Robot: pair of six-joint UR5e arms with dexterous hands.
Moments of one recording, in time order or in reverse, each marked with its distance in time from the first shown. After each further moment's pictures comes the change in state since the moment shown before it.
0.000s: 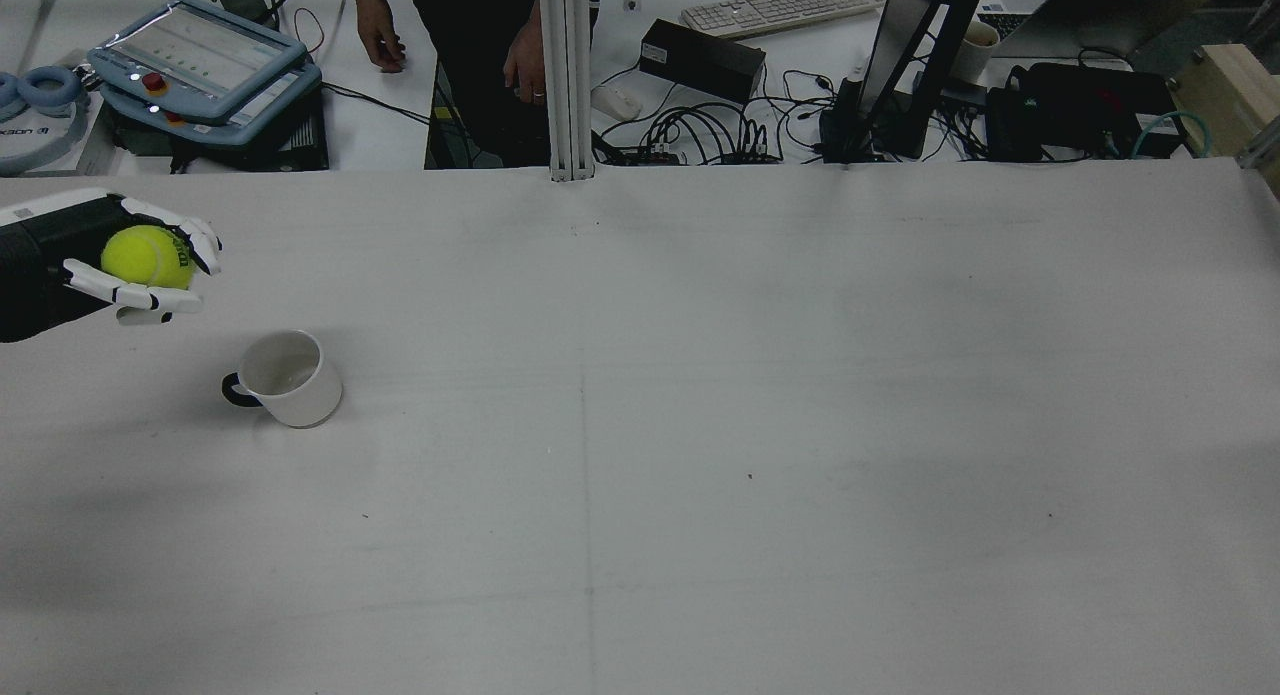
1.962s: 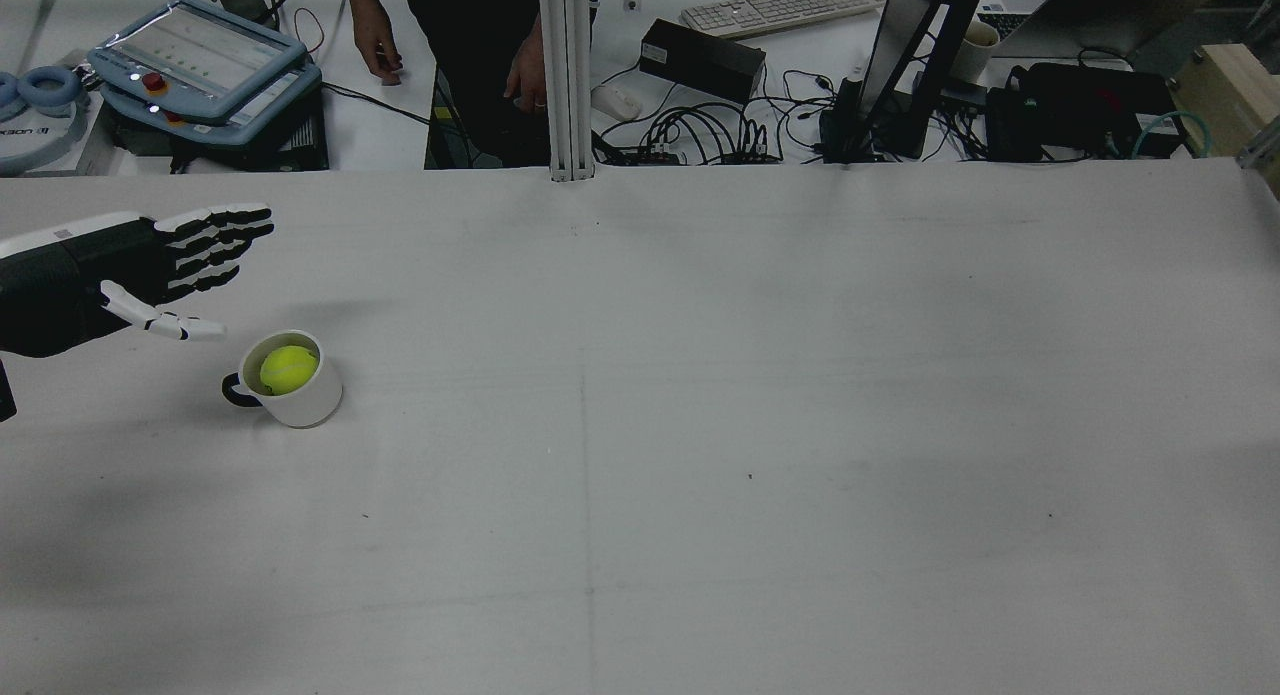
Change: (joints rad) left arm 0.035 -0.021 0.057 0.011 -0.013 -0.008; right arm 0.000 0.000 0.000 0.000 0.000 0.000
